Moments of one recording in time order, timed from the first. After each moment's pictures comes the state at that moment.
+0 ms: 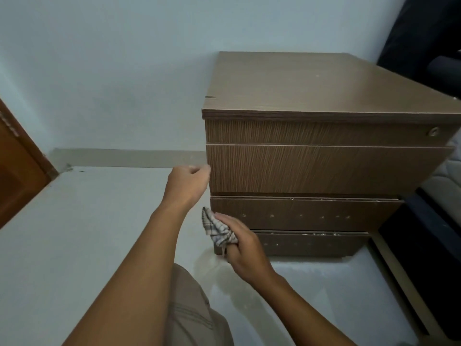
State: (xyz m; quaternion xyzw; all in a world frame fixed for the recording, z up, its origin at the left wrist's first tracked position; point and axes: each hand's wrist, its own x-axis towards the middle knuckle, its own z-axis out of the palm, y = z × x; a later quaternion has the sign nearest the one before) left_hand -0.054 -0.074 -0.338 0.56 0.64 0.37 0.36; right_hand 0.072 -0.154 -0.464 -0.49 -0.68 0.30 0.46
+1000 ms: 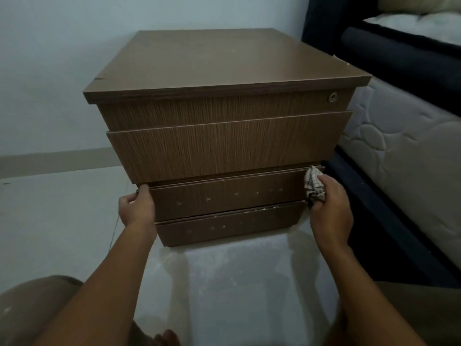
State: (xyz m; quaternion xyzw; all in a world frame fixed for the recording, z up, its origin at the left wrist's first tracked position) left_hand 0.017 -0.093 -0.413 0.25 0.71 0.50 0.44; right_hand 0.324 -0.223 -0.454 -0.79 -0.40 -0.09 0.46
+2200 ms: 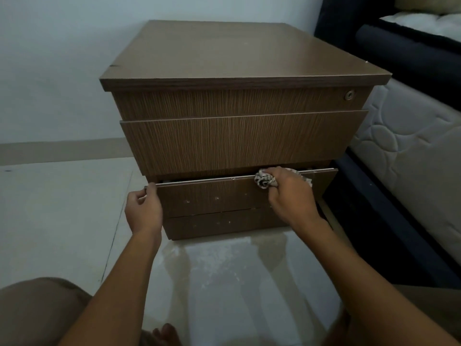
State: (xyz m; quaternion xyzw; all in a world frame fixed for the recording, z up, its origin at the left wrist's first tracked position) left_hand 0.008 -0.112 -0.423 0.33 0.68 0.51 0.41; right_hand 0.263 -0.176 -0.417 -0.74 -0.61 -0.01 0.29
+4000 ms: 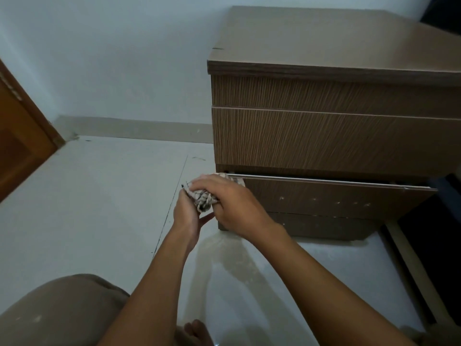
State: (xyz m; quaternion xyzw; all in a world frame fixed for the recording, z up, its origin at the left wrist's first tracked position) left_hand -0.062 -0.108 -0.453 0.26 0.56 0.50 0.60; right_hand 0.057 -0.125 -0.419 -0.47 -0.79 0.20 0.33
